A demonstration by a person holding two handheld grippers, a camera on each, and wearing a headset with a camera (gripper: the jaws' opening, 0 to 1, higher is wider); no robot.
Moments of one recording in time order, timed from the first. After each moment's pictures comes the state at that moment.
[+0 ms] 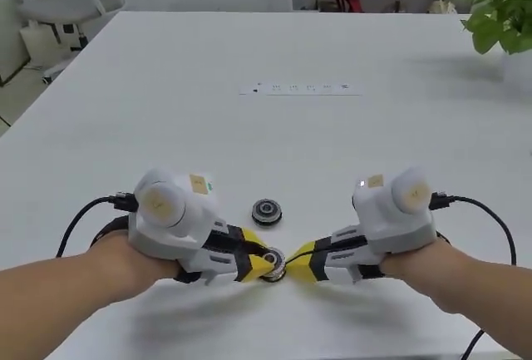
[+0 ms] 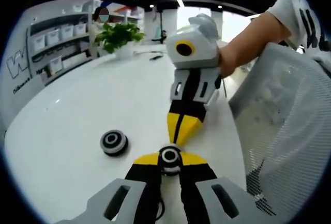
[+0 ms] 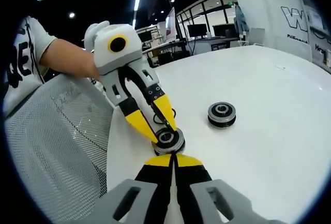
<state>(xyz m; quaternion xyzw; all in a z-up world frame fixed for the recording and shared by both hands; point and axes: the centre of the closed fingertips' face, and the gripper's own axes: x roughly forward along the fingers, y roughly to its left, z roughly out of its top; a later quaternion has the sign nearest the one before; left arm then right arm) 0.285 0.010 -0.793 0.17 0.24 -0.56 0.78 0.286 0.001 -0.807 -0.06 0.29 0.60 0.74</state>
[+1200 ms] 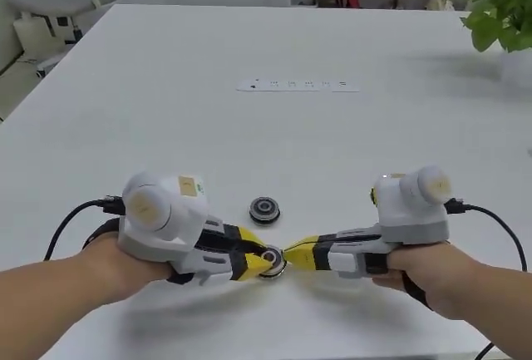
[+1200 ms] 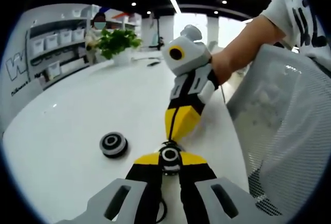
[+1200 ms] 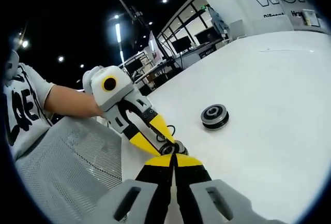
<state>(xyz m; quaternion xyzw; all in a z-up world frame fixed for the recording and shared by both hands) 0.286 0.010 -0.793 0.15 0.21 -0.57 0.78 0.292 0.002 -0.791 0.09 0.31 0.58 0.75</state>
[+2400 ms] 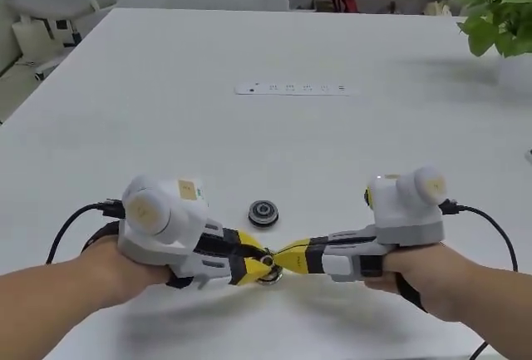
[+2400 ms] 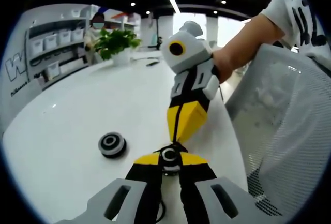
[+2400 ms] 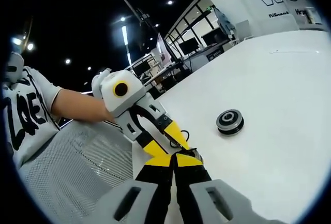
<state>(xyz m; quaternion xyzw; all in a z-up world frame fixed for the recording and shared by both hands) 0.284 0.009 -0.793 0.15 0.21 -0.58 0.77 0.281 0.016 -0.775 0.12 0.30 0.60 0.73</state>
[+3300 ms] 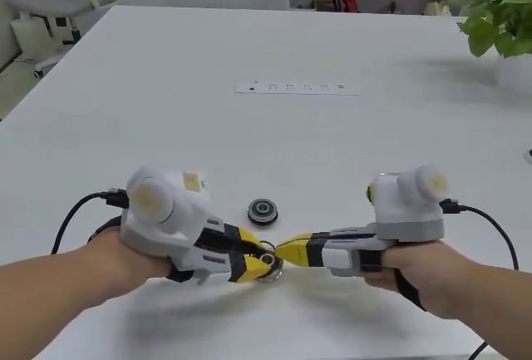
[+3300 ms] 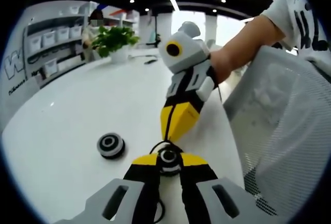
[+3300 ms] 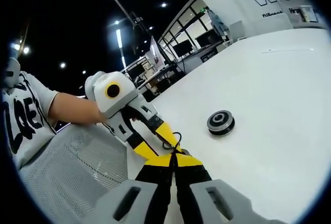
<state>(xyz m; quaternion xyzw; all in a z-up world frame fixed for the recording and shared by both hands) 0.283 0.008 -0.789 0.15 0.23 -0.58 0.76 0.291 0.010 -0.779 0.12 0.30 0.58 0.75</state>
